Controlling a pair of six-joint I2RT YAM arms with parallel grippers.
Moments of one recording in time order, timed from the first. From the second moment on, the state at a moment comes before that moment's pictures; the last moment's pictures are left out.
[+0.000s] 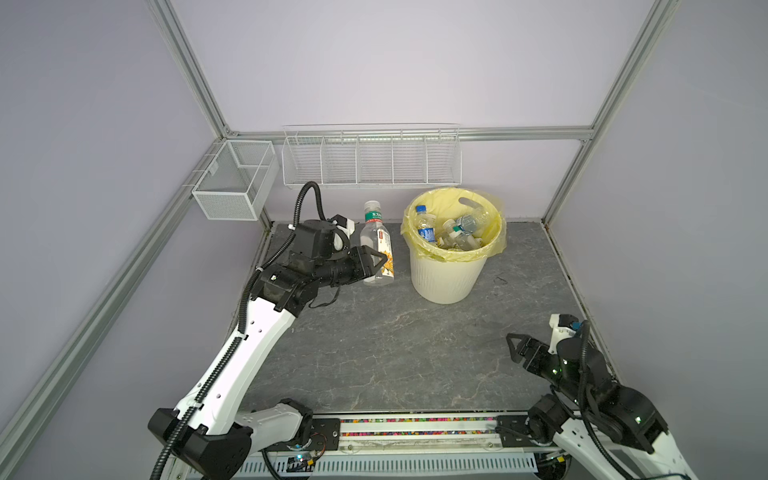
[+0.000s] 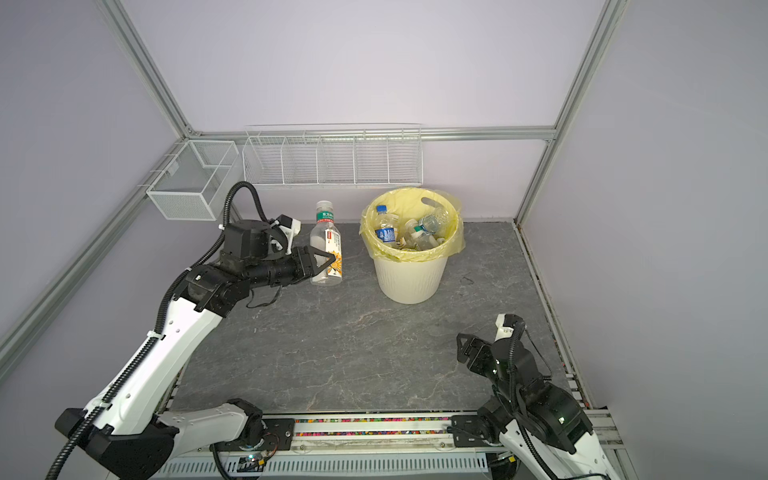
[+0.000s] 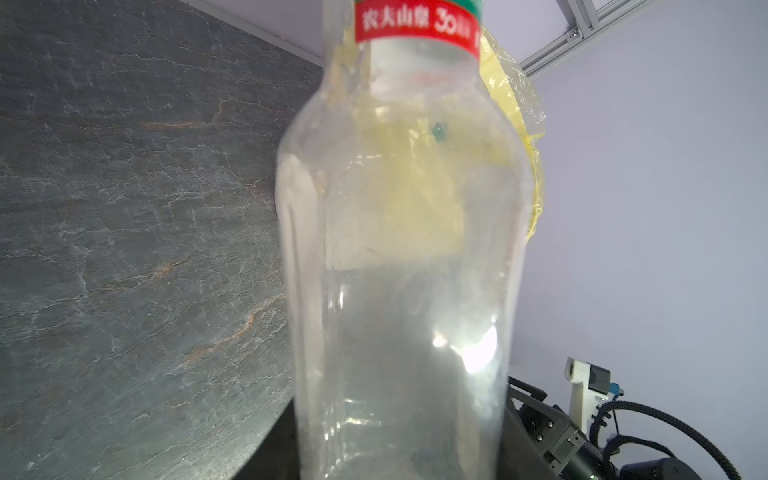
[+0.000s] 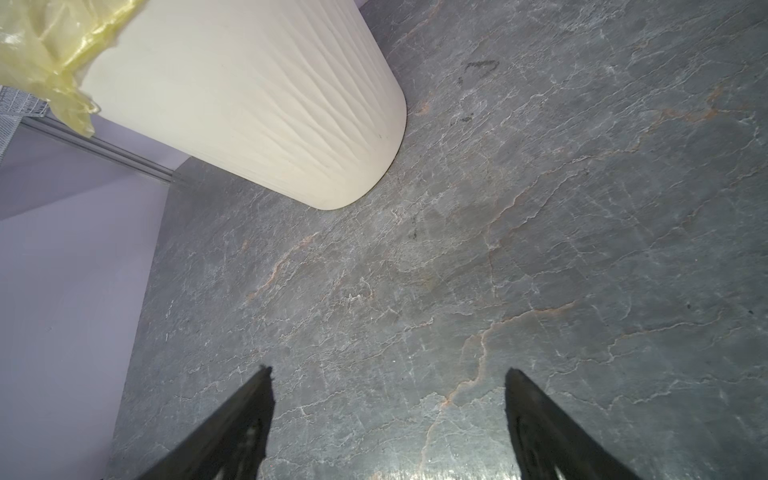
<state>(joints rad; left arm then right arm) -0.50 1.22 1.42 -0.76 0.37 -0.70 0.59 0.28 0.66 -1.02 0.23 0.86</state>
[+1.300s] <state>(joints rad) -0.70 1.92 2.51 -1.03 0.25 -0.69 0.59 0.24 0.69 -1.10 0.26 0.88</state>
